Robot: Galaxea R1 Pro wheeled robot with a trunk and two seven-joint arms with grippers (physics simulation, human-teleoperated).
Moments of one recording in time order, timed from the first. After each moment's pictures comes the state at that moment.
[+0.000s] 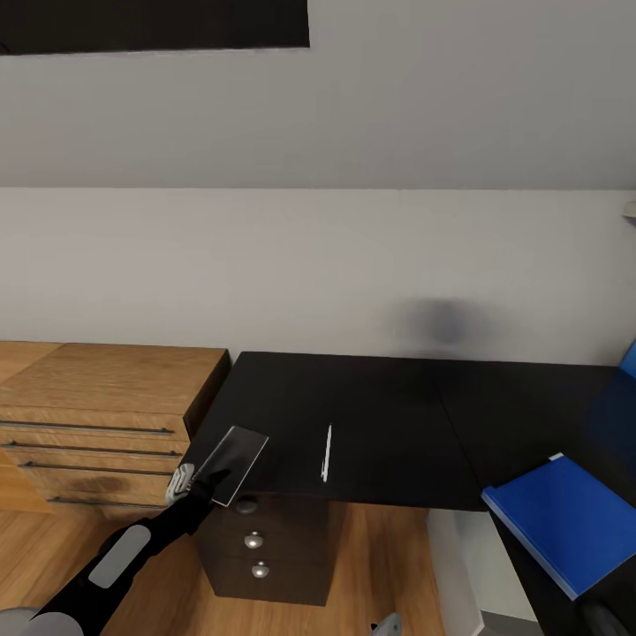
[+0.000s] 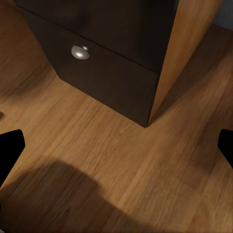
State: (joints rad) left arm -0.49 0.21 -0.17 -0.64 1.31 0.39 -0.24; right arm -0.29 -0.02 1.12 -0.42 -0.58 -0.37 -0.09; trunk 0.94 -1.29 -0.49
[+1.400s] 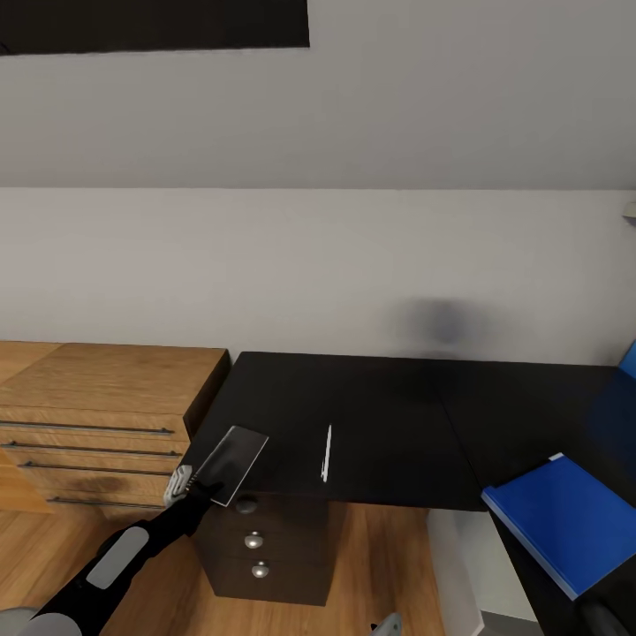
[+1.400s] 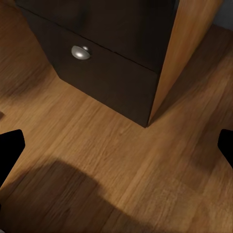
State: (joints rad) left arm -0.49 0.21 -0.17 -0.62 1.33 0.39 -0.24; right arm -0.29 -0.02 1.12 -0.42 -0.58 -0.37 -0.09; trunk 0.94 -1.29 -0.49
